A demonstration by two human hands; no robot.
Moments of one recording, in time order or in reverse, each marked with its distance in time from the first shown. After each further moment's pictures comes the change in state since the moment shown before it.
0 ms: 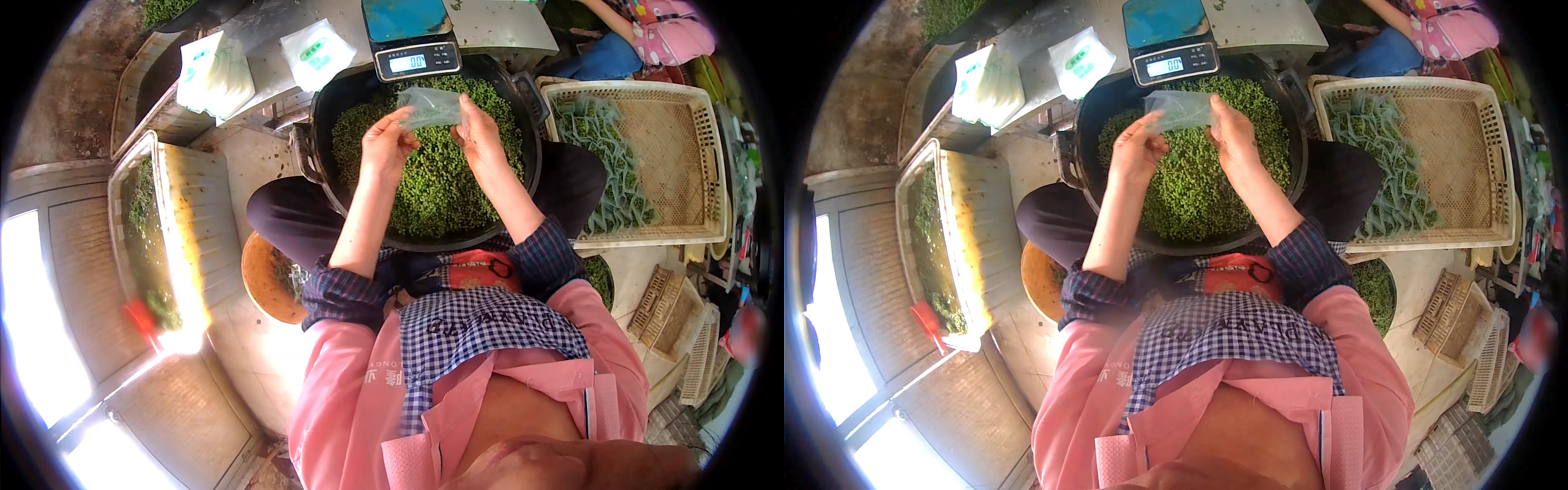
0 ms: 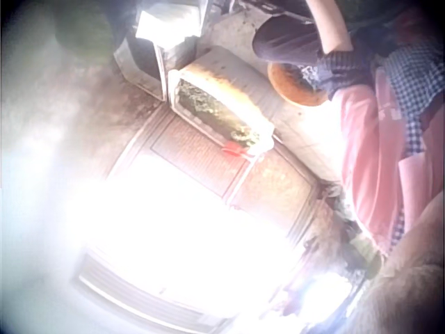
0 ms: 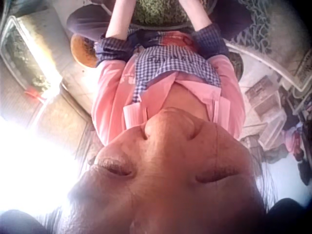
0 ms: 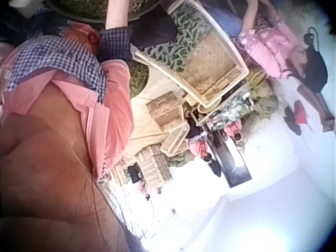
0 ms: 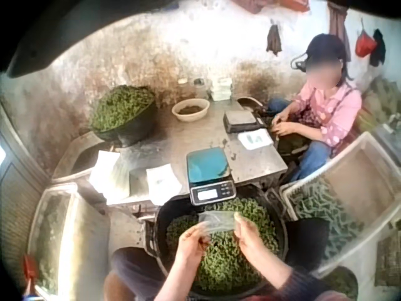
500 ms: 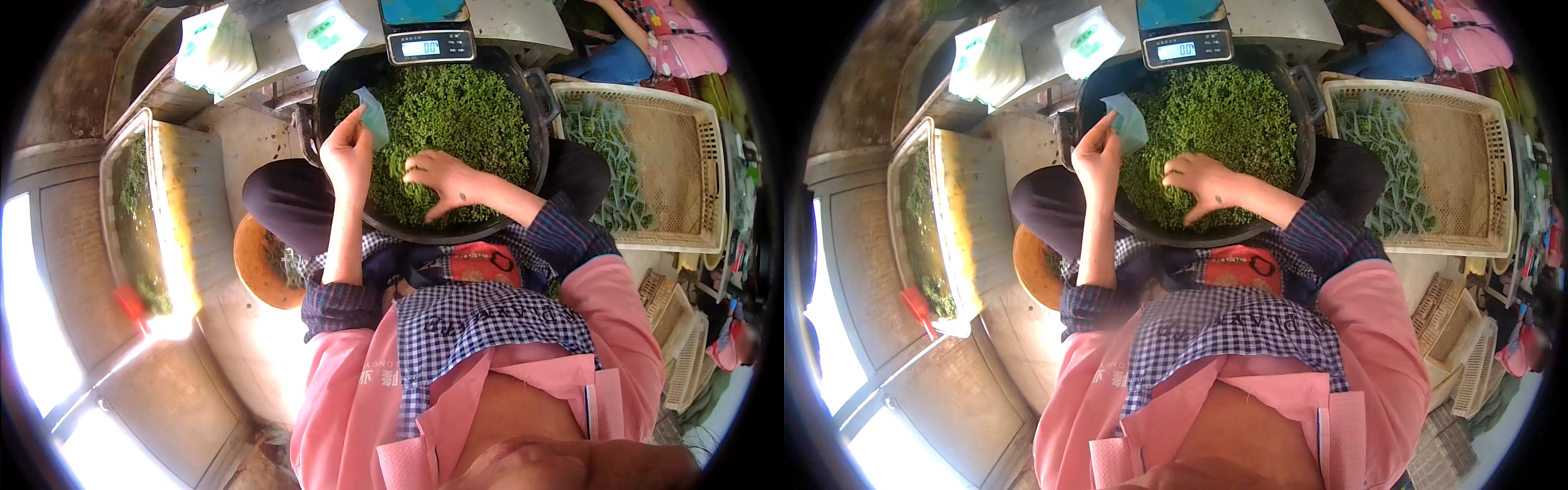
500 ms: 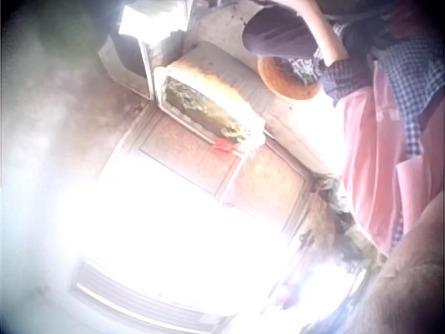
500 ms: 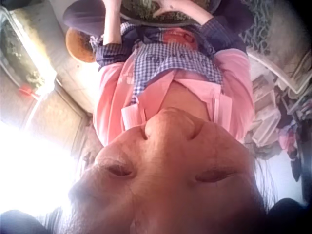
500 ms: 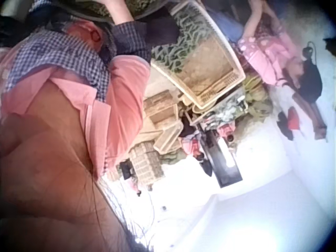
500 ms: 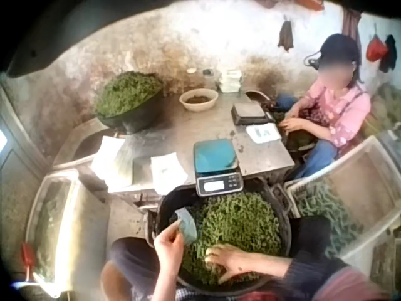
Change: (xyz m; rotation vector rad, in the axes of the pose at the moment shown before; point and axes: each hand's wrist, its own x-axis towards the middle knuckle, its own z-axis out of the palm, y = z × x) left_hand -0.036 0.024 -0.046 0.858 0.292 0.577; right_hand -0.025 0.040 -0.006 -1.476 -1.239 -0.719
